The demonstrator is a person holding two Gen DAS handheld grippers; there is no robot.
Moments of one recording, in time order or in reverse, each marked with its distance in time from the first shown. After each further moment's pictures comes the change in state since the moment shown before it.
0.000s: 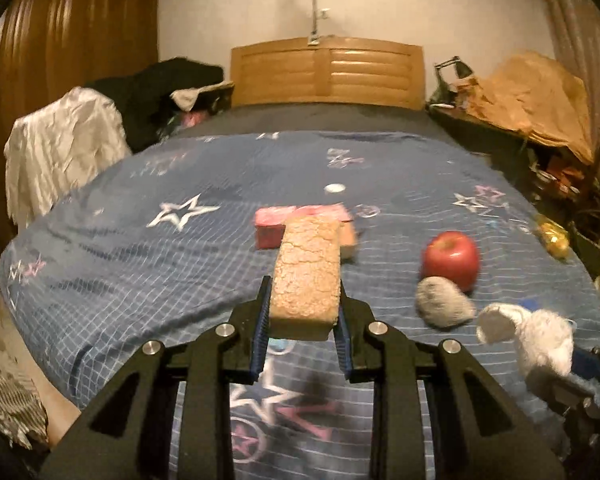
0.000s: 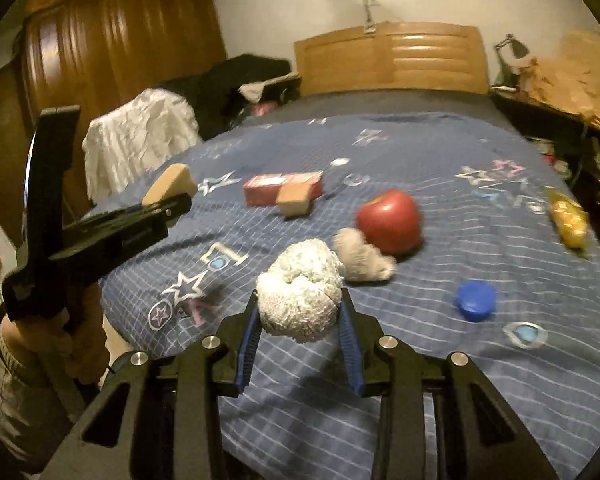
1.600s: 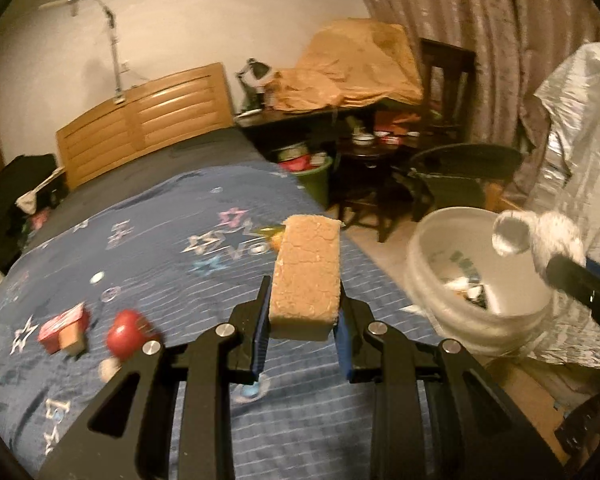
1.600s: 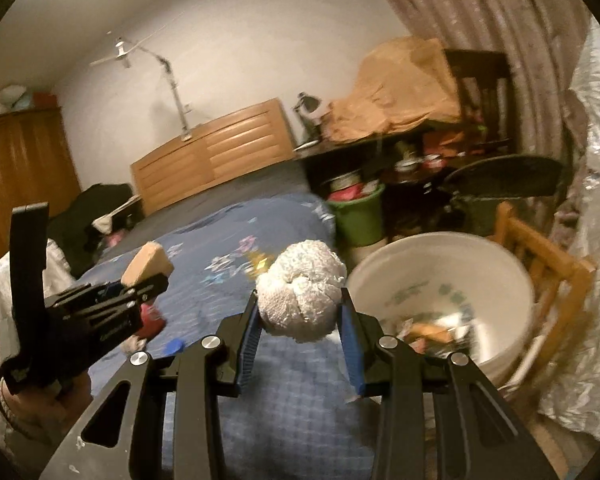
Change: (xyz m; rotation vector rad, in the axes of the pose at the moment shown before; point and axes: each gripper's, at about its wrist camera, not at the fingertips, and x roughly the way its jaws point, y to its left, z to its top) left arm -0.064 -0.318 0.004 0.399 -0.059 -0.447; right arm -0.270 -0.237 -0.067 0.362 -0.346 -0.505
